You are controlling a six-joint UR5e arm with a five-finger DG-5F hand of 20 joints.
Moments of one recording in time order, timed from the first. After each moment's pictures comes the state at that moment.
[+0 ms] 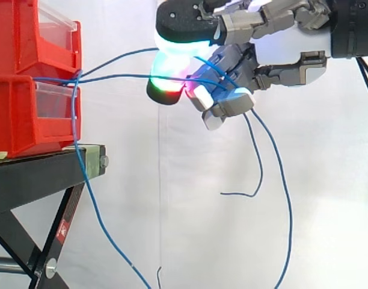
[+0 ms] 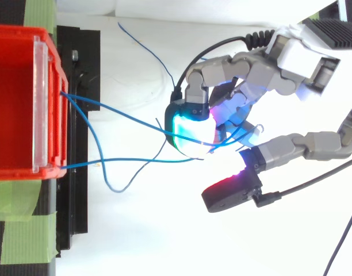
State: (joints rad) arm 0.22 -1.78 -1.74 -2.76 -1.15 -0.67
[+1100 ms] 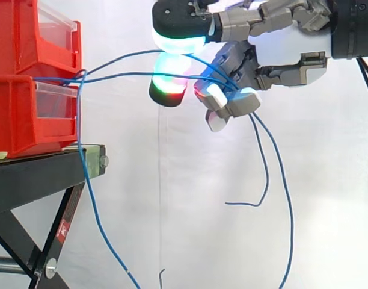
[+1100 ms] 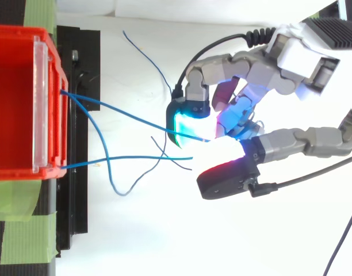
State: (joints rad) arm 0.22 -1.78 -1.74 -2.76 -1.15 -0.69
